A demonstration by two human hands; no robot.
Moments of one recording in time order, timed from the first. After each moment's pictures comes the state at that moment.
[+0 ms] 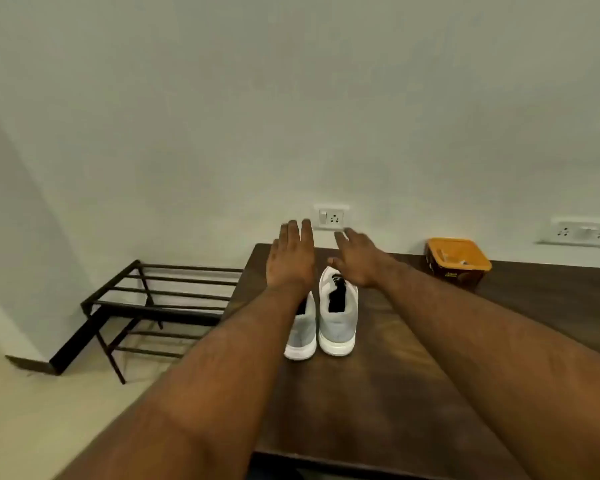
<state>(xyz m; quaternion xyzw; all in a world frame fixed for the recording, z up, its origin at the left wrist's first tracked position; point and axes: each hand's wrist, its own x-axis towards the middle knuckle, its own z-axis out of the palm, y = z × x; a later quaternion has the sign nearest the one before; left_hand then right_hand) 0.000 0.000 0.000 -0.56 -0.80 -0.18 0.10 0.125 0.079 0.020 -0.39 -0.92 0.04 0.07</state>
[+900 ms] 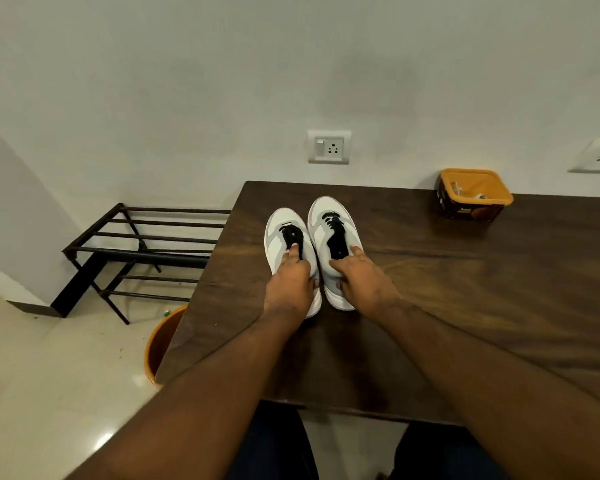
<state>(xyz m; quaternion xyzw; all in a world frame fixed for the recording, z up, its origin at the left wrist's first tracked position) 0.025 -0.023 -0.123 -0.55 -0.81 -0.17 -0.12 0.157 0.051 -0.116 -0.38 -0.91 0.14 0.06</state>
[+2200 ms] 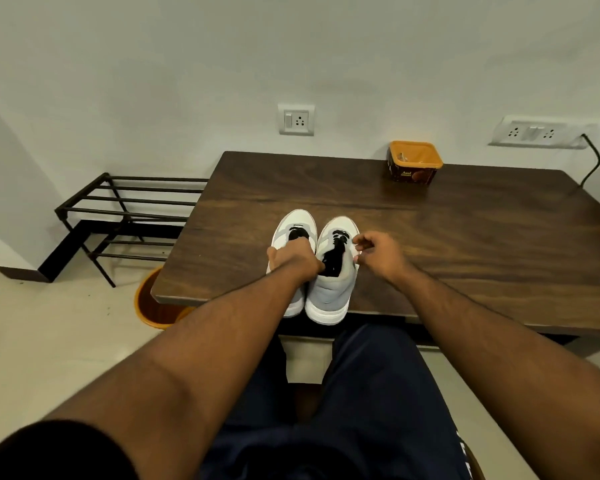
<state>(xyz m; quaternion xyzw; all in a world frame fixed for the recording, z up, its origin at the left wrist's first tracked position) 0.153 -0.111 -0.091 -0.49 -0.84 -0.10 -0.20 0.308 -0.027 -0.114 -0.51 -0.75 0.37 0.20</state>
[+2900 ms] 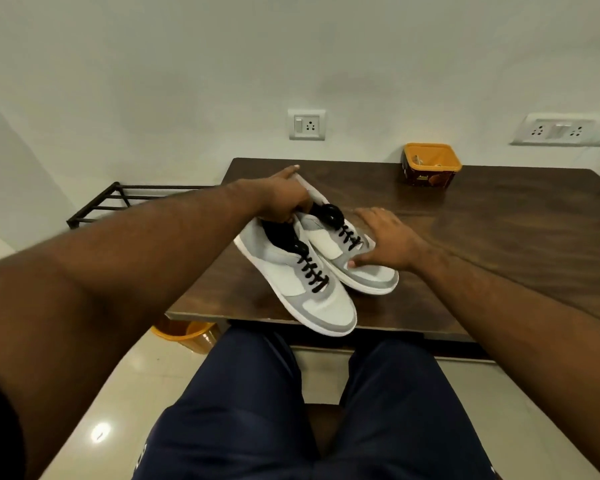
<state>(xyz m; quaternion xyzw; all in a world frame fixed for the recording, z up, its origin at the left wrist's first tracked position) 0.041 -0.042 0.000 -0.78 -0.59 0.20 -0.02 0.285 0.005 -0.067 -0.39 -0.91 0.15 0.05</state>
